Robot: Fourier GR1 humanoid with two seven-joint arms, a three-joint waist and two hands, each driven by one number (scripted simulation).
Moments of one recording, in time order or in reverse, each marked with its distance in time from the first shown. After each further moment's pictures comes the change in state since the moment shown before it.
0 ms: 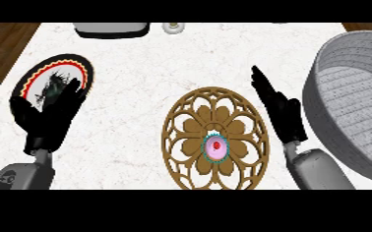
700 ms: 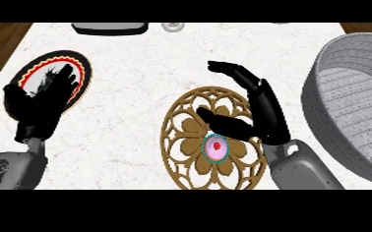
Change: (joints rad) left arm -0.069 0.047 0.006 -0.012 -0.066 0.011 0.000; right arm -0.140 0.041 0.129 -0.167 0.414 -0.202 -0.131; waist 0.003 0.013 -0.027
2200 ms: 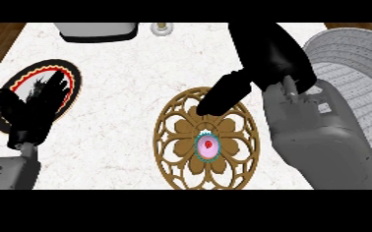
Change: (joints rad) left arm 0.031 0.005 0.044 0.032 -0.004 -0.005 -0.008; right arm -0.530 0.049 -0.163 -0.077 0.093 0.699 1.171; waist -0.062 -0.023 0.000
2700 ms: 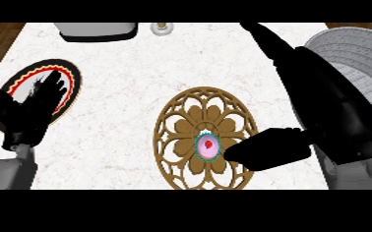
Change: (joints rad) left arm 0.014 0.006 0.011 -0.029 0.001 -0.006 0.008; right arm 0.191 -0.066 -0.021 -0.340 -0.080 0.015 0.041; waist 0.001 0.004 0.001
